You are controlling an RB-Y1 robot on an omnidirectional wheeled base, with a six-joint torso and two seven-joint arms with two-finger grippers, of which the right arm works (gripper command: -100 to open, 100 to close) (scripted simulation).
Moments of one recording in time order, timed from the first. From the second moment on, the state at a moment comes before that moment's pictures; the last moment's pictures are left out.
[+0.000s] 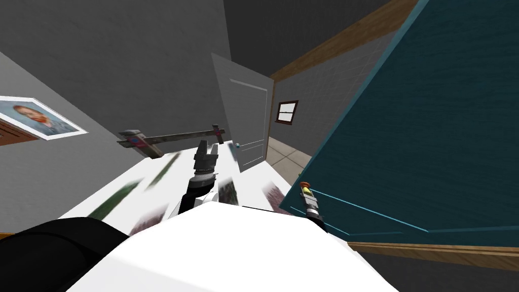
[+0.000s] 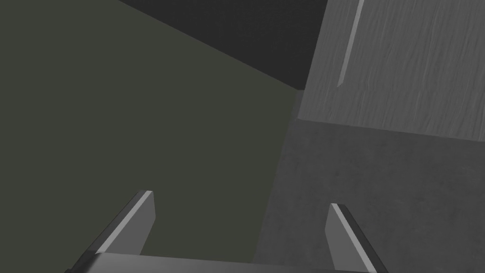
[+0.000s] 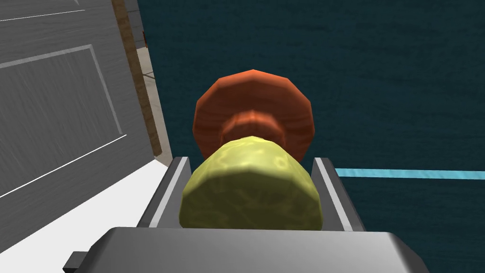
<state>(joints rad) 0.18 -0.35 0.11 -0.87 -0.44 -0.85 -1.61</state>
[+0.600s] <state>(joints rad) 0.22 -0.40 0.16 -0.88 -0.41 -0.90 -1.67</state>
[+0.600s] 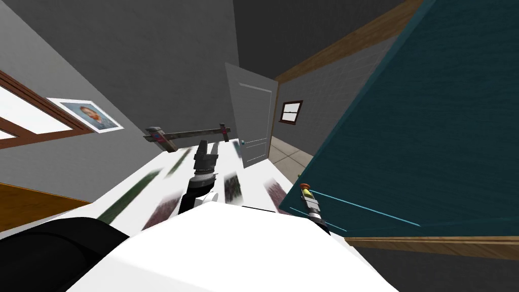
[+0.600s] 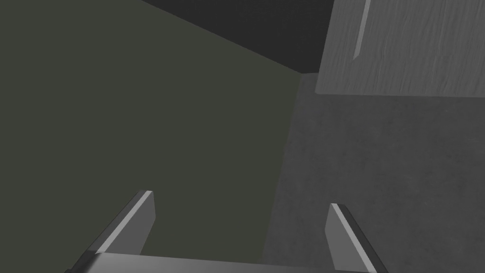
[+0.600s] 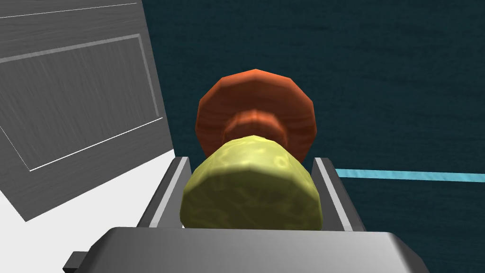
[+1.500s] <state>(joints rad) 0.26 -0.46 0.23 -0.85 -0.37 -0.99 -1.76</state>
